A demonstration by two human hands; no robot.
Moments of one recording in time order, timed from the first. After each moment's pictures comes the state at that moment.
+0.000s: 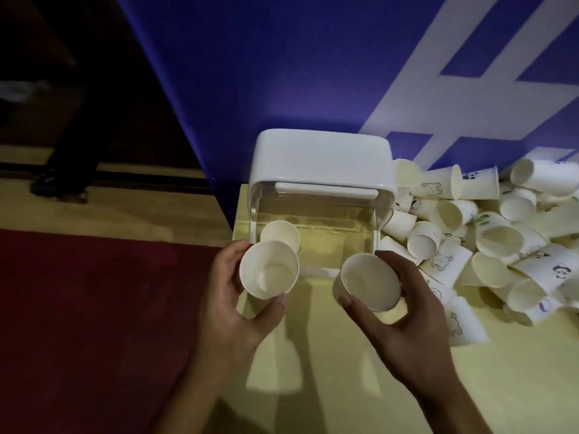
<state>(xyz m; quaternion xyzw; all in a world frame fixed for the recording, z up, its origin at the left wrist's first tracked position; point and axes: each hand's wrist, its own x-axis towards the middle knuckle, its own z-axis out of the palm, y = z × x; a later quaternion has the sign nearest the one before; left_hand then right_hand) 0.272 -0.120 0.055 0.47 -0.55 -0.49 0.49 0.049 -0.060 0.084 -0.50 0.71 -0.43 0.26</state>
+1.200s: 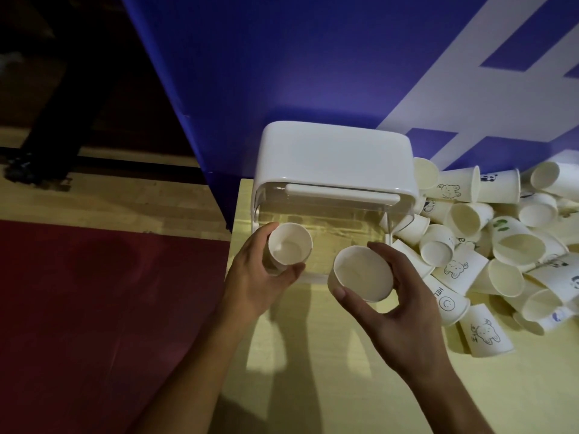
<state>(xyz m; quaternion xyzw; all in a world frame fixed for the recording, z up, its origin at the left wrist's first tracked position) 0.257 -0.202 -0.014 0.58 -0.65 -0.42 0.26 0.062 -0.102 0.066 -0.49 0.73 -0.39 0.28</state>
